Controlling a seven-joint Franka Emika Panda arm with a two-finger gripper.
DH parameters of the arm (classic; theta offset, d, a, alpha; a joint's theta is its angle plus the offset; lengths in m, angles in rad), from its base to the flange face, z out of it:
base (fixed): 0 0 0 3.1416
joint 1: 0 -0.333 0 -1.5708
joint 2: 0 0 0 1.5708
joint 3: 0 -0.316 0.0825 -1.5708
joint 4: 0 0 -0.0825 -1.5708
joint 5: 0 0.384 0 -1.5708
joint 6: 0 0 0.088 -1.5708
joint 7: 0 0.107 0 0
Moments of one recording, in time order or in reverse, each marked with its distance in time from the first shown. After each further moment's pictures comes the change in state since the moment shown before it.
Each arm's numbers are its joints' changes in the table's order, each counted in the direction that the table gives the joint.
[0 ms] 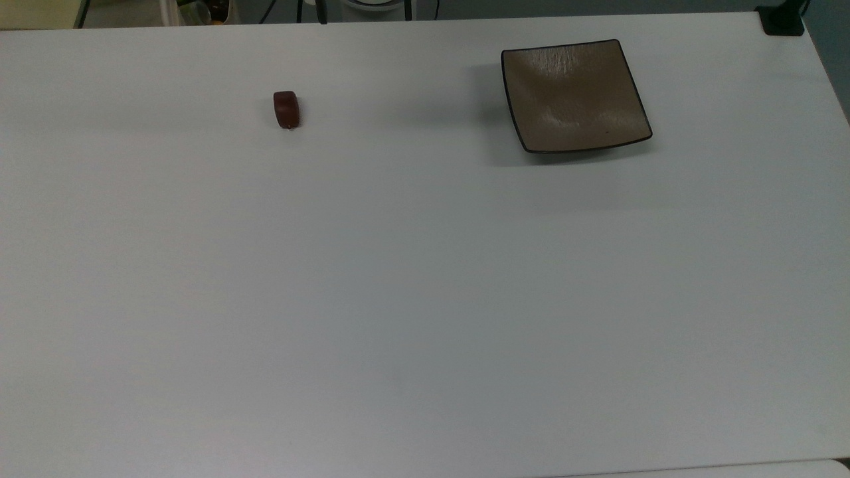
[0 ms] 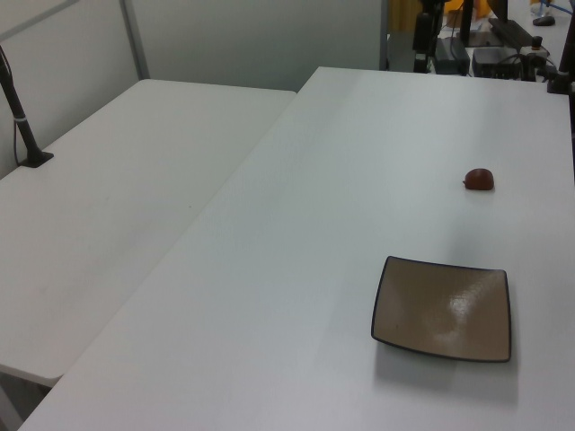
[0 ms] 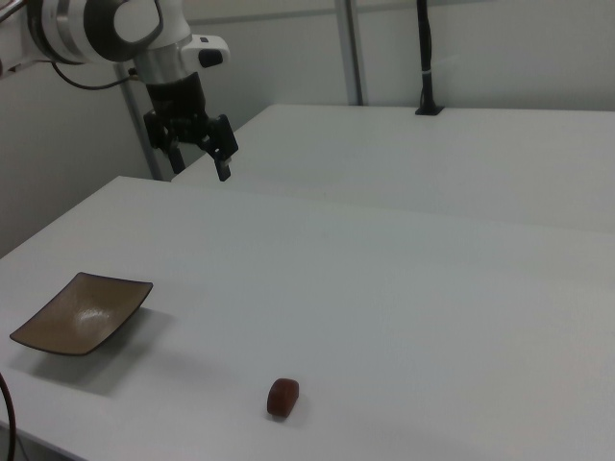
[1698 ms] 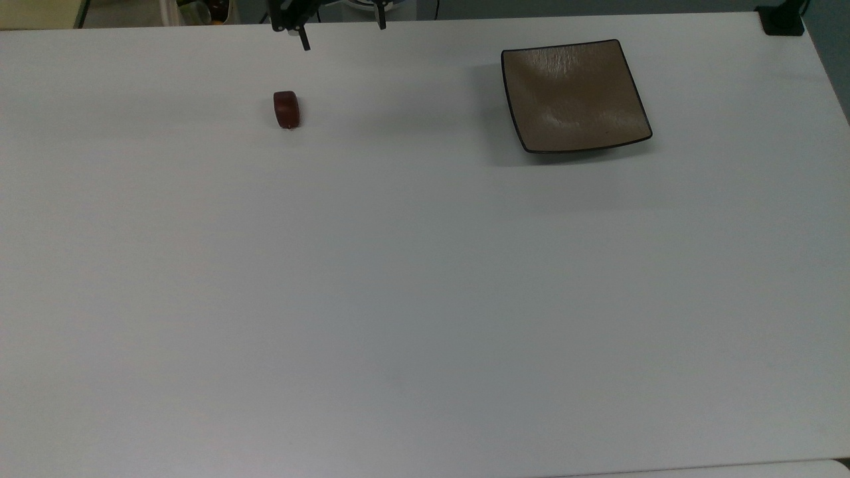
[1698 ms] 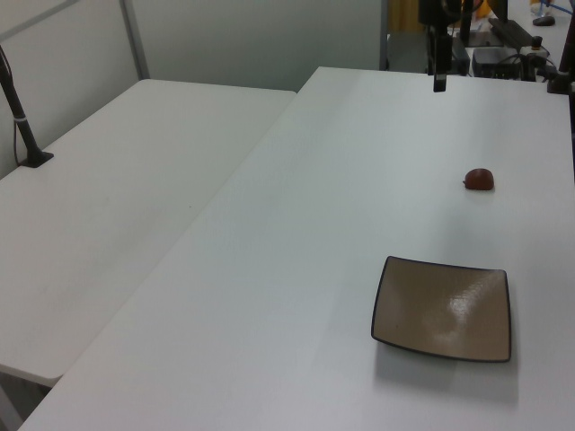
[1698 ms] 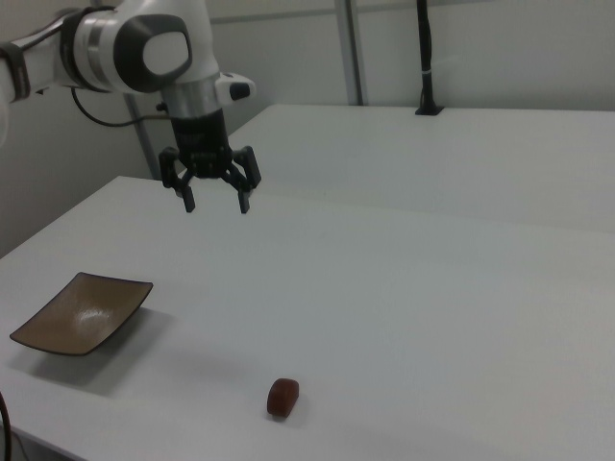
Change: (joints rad) arm 0.060 0.001 -0.002 -0.105 0.000 0.000 -0.344
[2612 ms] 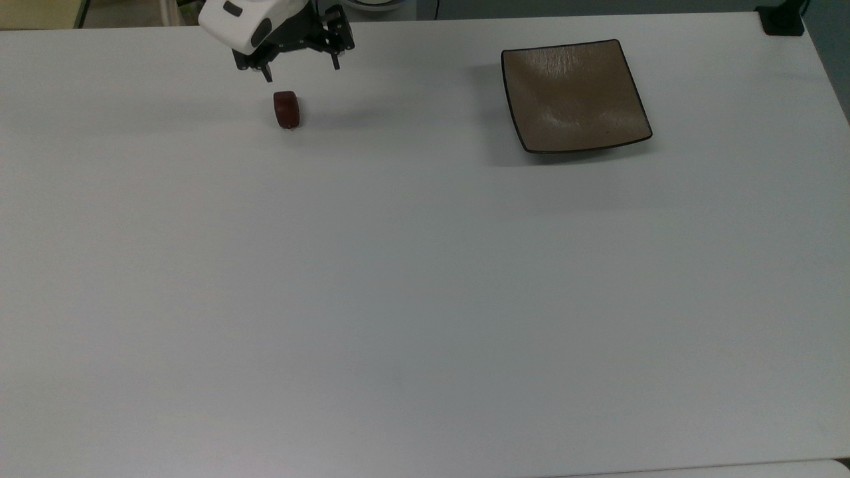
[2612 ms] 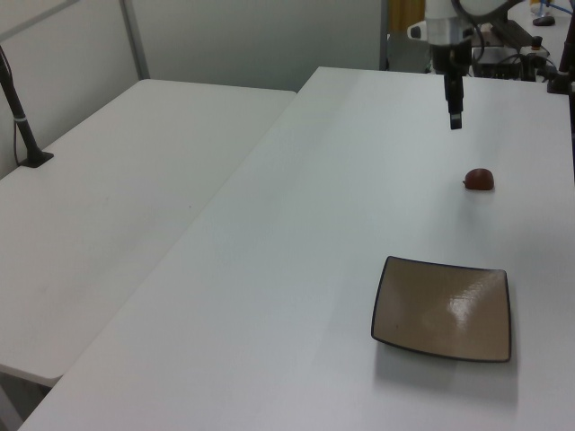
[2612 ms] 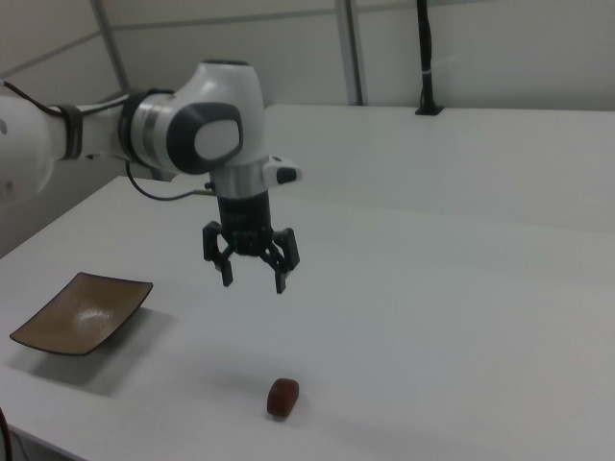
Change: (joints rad) arm 0.017 -0.001 0.095 -0.257 -0.040 -0.149 0.000
